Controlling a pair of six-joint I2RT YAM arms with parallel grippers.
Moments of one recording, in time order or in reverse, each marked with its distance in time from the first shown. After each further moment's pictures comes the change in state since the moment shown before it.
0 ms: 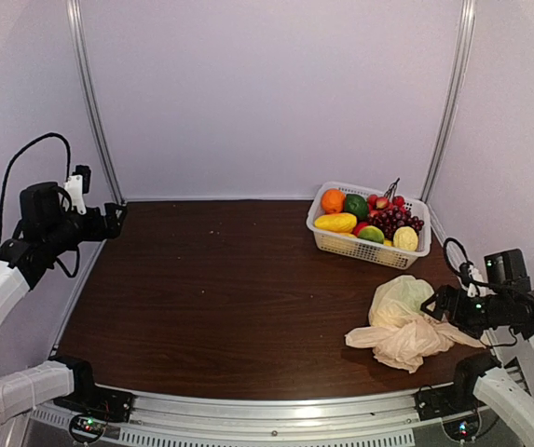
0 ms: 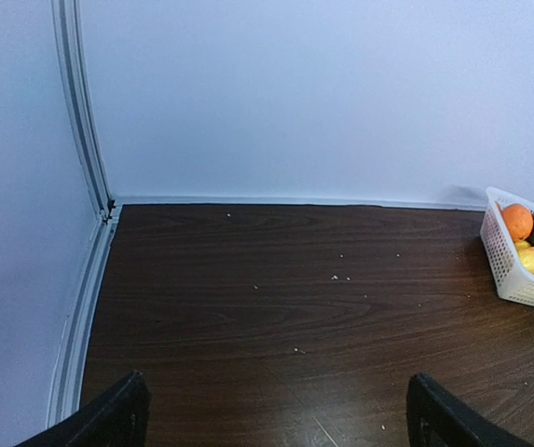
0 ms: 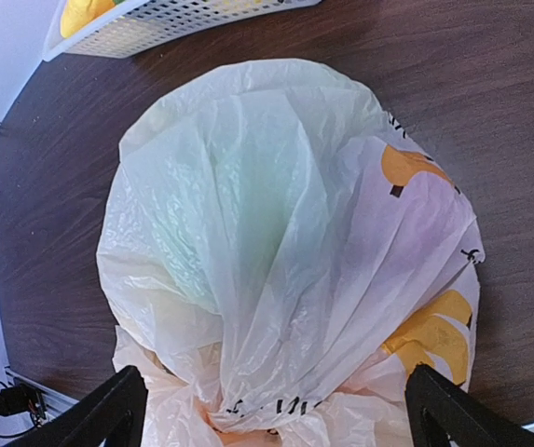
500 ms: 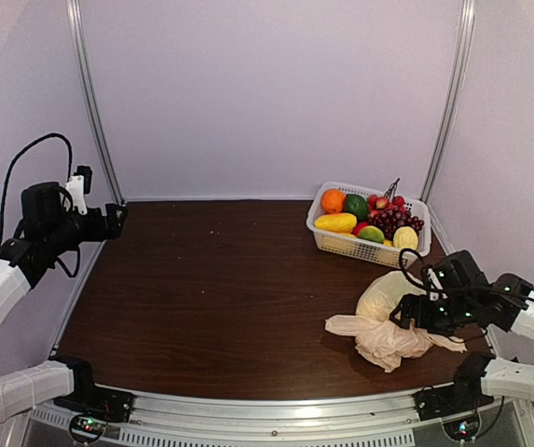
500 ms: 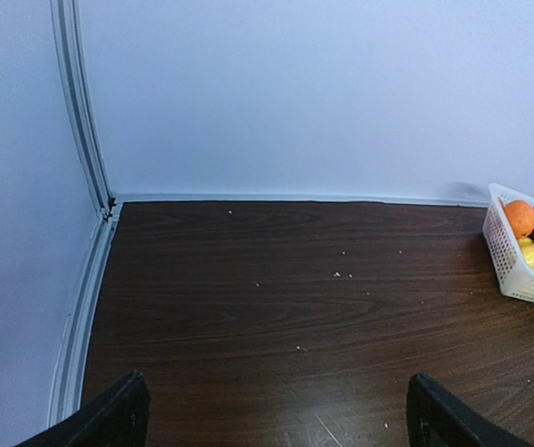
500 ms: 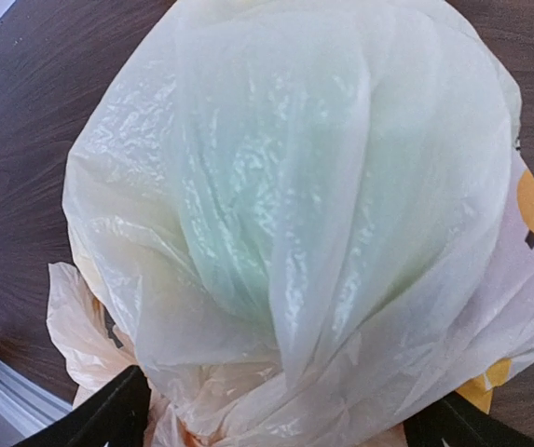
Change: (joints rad) left arm 0.000 0.010 0.000 0.000 0.001 0.006; right arm 0.465 0.239 -0.074 0.244 0.232 0.193
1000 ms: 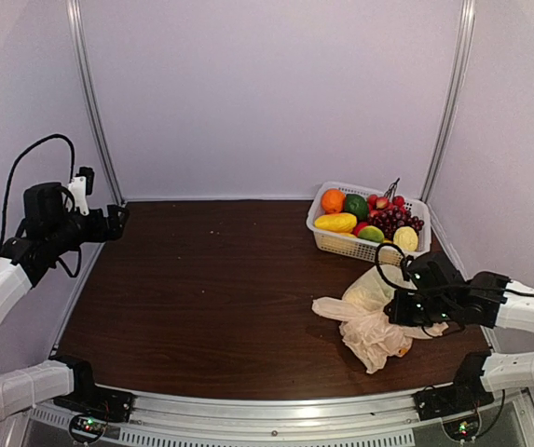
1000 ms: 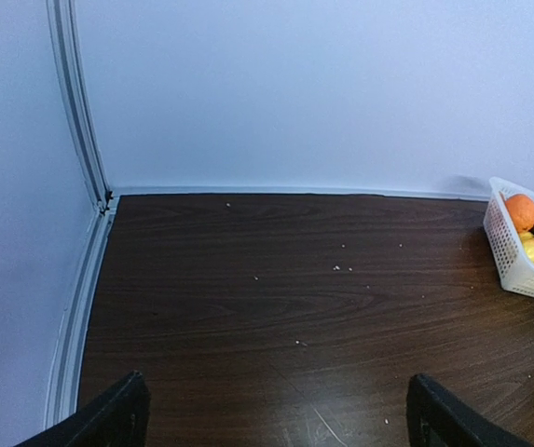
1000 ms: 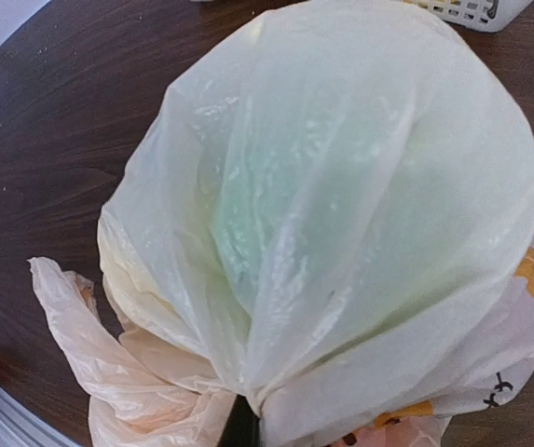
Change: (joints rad) left arm 0.000 0.015 0.000 -0.005 0.007 0.001; right arm 0.174 0.179 -0.001 0.259 0.154 0.072
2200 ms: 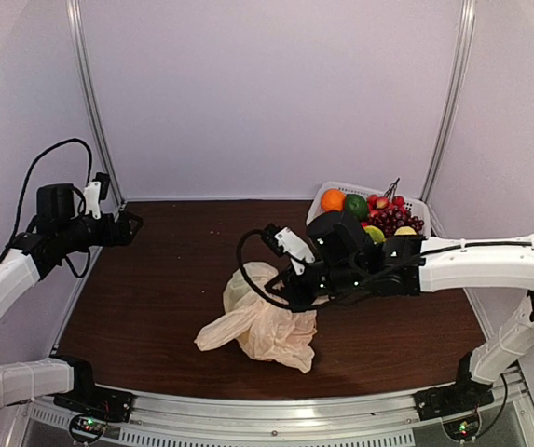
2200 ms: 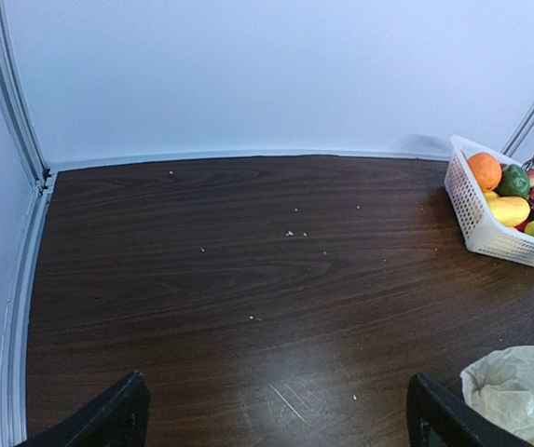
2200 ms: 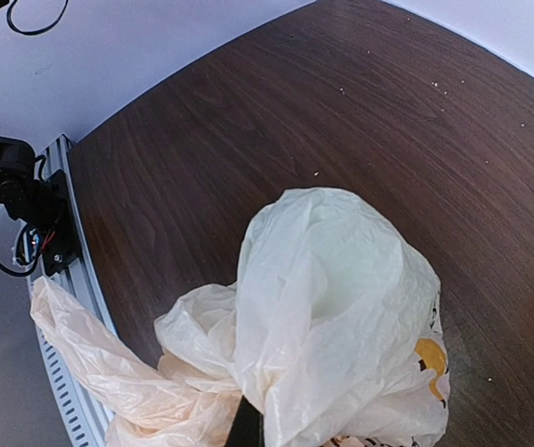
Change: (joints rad) left arm 0.000 0.094 0.000 0.003 0.150 0.006; right arm 0.333 0.598 0.576 0.333 -0.184 -0.560
